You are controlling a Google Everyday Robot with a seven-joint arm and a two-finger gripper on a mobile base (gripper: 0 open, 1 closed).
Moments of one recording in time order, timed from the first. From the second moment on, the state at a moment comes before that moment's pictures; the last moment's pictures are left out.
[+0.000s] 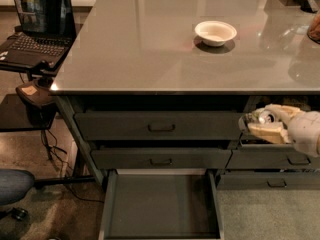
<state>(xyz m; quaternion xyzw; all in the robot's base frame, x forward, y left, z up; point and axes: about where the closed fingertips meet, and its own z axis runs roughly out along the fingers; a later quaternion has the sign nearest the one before) 0.517 -0.303 0.795 -0.33 0.78 0.05 0.53</state>
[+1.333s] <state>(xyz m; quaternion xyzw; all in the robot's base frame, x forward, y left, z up) 0.600 -0.179 1.106 -0.48 0.68 0.03 0.55</state>
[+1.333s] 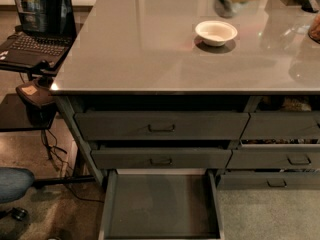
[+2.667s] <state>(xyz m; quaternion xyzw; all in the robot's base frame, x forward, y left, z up) 0.718 0.002 0.911 -0.57 0.65 0.18 0.47</state>
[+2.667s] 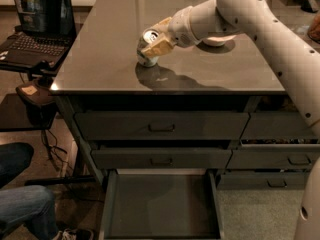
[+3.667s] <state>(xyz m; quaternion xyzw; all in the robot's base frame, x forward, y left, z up) 0.718 0.002 0.916 -0.57 0.65 0.18 0.47</state>
